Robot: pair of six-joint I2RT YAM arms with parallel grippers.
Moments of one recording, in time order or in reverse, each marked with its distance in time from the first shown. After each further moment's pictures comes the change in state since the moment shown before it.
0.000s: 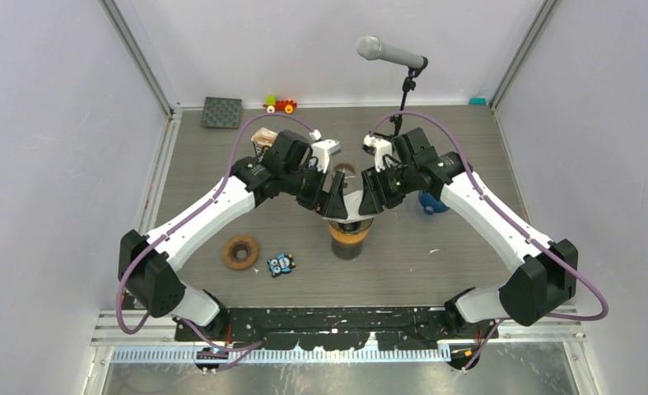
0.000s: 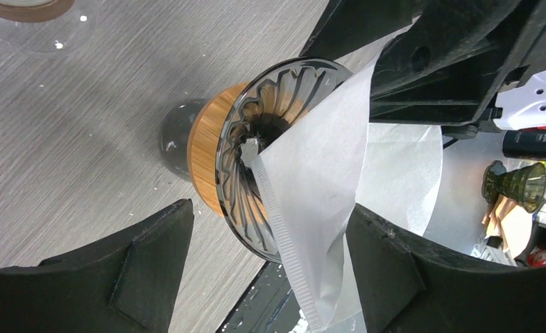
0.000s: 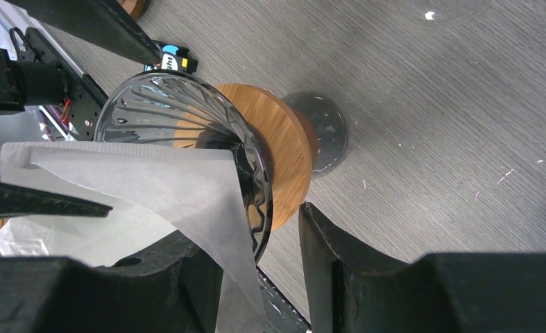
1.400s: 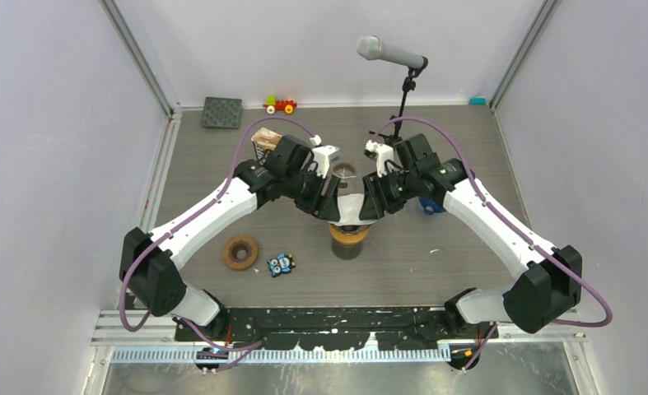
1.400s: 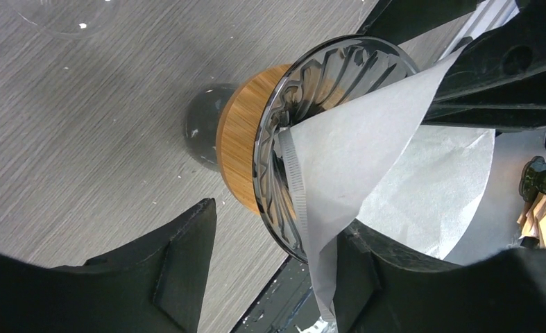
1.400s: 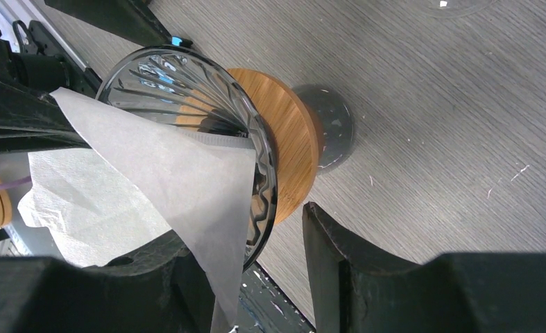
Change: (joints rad) left arm 0.000 0.008 -0.035 -0.014 -0.054 0.060; right arm 0.000 -0.049 -0.065 0.031 -0.016 0.004
